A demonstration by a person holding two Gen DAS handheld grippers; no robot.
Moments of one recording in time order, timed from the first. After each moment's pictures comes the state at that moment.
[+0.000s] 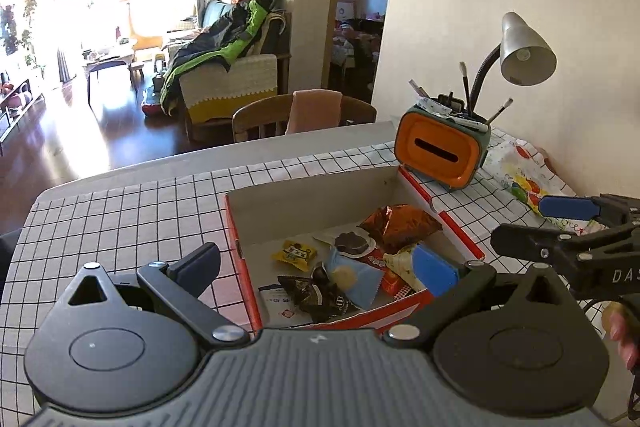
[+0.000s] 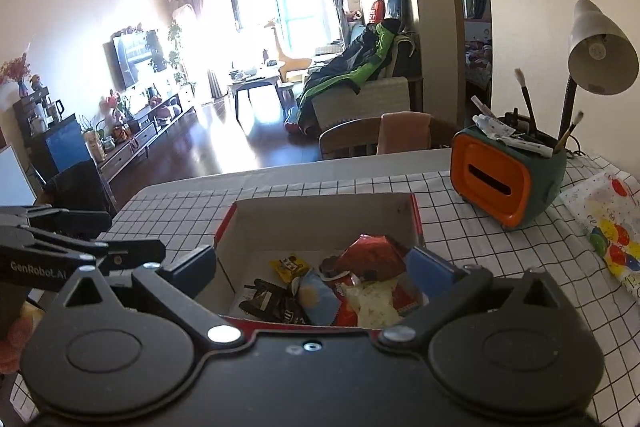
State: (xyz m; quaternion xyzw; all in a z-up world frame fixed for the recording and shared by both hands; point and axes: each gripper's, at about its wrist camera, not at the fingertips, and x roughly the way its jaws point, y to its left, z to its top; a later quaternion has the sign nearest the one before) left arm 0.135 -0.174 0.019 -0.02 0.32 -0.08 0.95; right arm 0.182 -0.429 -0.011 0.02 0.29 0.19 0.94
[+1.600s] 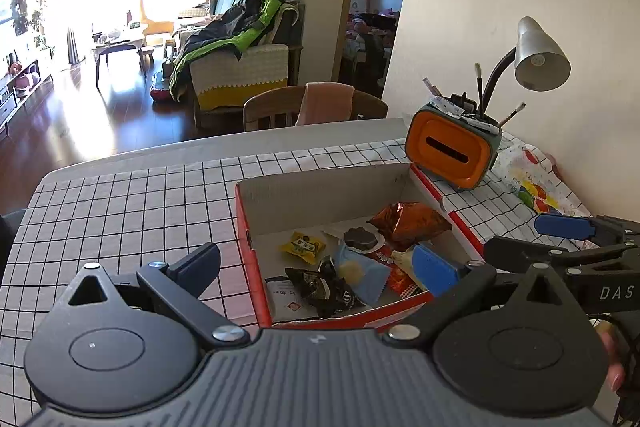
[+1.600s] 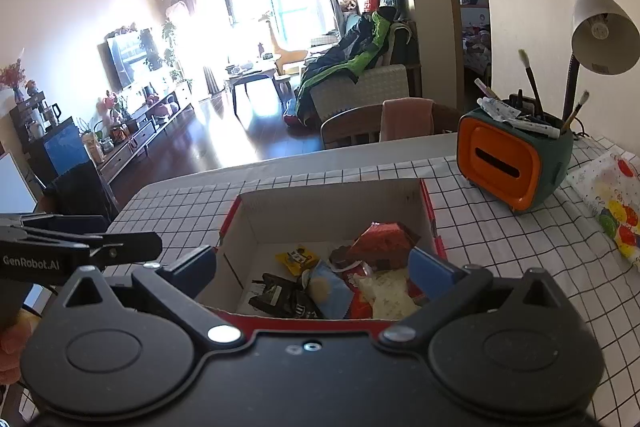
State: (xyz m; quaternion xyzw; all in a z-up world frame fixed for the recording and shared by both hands) left arm 0.137 -0.163 0.018 -0.04 0.33 -0.07 0.94; right arm 0.189 -0.421 -0.021 0.04 0.31 0.18 0.93
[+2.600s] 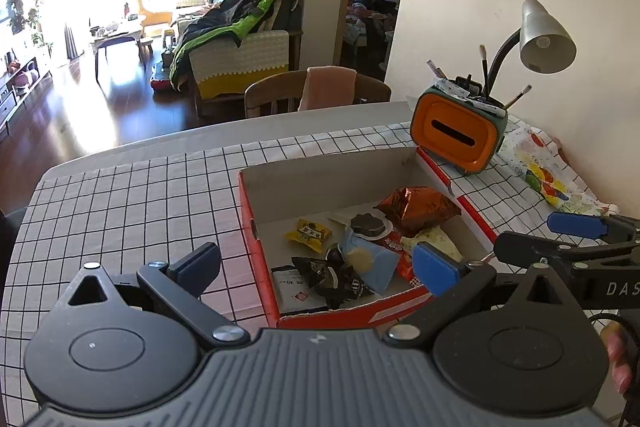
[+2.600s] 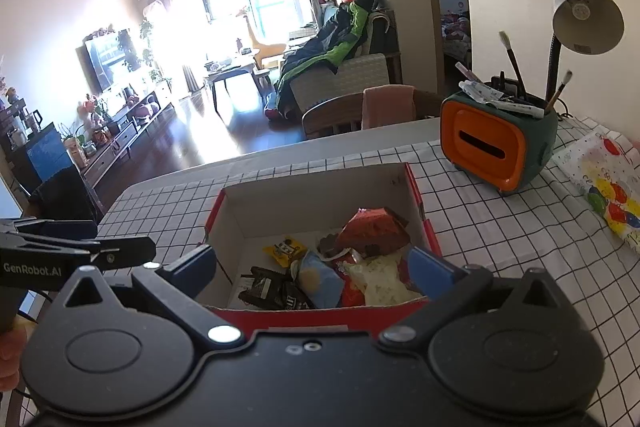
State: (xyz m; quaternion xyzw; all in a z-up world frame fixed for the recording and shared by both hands) left arm 0.146 -0.162 0.010 -0.03 0.35 -0.07 0.93; right arm 0.186 -0.416 -0.026 0.05 0.32 0.15 0.93
